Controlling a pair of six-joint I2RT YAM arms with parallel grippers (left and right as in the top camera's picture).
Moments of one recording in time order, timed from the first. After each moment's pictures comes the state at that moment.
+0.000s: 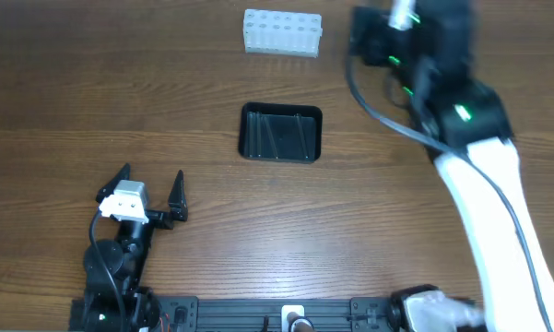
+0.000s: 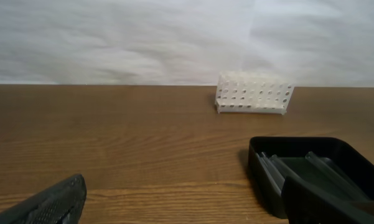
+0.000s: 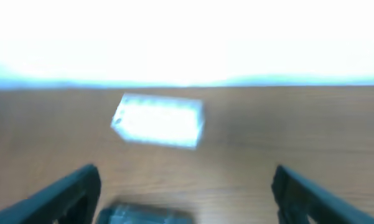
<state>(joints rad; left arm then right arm) -0.07 0.01 0.01 -0.07 0.07 -0.07 0.21 1.35 1.46 -0.51 0.13 0.19</state>
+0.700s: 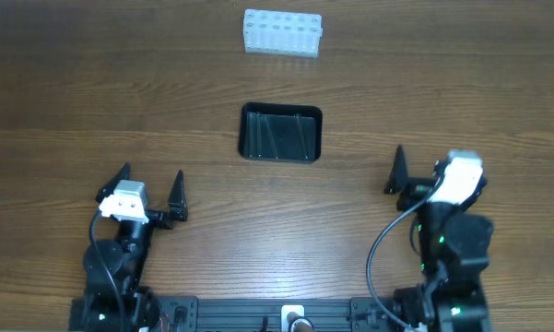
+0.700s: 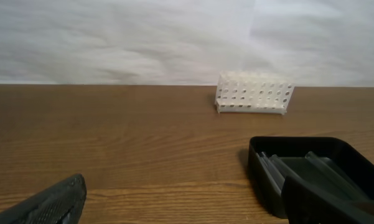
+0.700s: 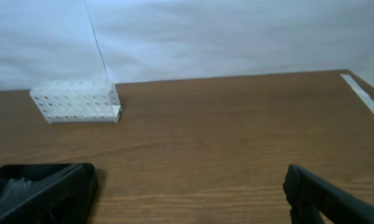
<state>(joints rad) -0.07 0.01 0.01 -0.07 0.07 -0.07 0.07 0.31 0.33 -0.19 0.15 0.06</state>
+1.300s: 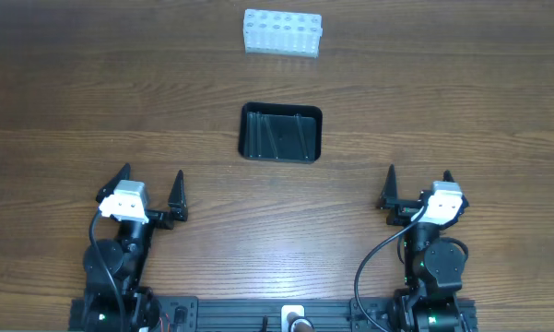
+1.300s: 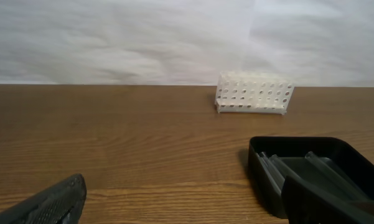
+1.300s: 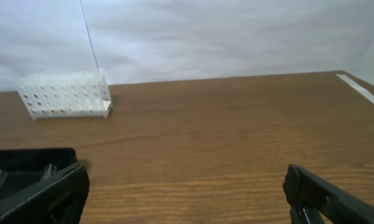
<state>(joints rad) -0.07 0.01 0.01 -0.07 0.07 -0.07 0.07 0.02 0.01 -0.06 0.17 0.04</state>
